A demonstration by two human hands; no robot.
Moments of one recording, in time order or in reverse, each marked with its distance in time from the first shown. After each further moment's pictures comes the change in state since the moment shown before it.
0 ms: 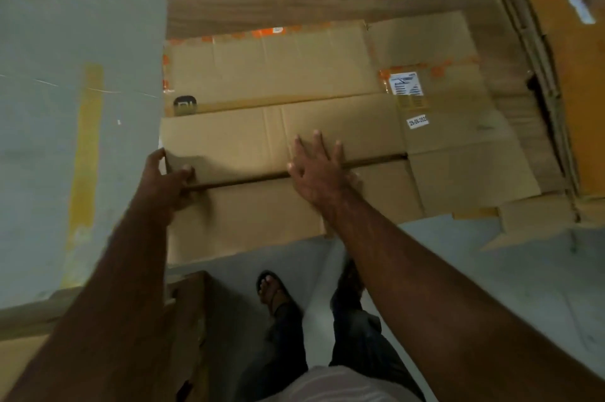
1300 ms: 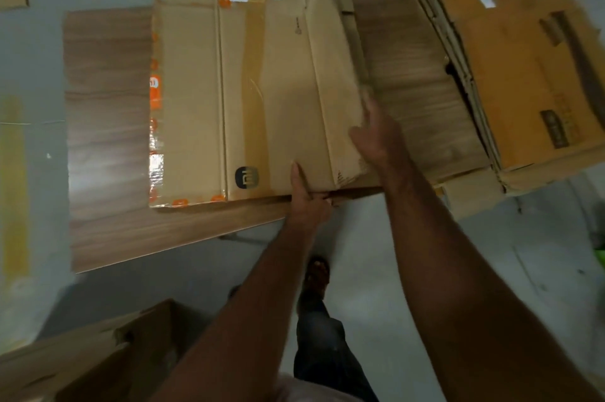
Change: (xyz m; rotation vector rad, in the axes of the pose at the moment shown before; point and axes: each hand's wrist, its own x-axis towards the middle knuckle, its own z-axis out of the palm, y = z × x) left_hand -0.137 -0.051 0.307 -0.085 -0.626 0.021; right_hand -0.038 0.169 -0.140 0.553 0.394 0.323
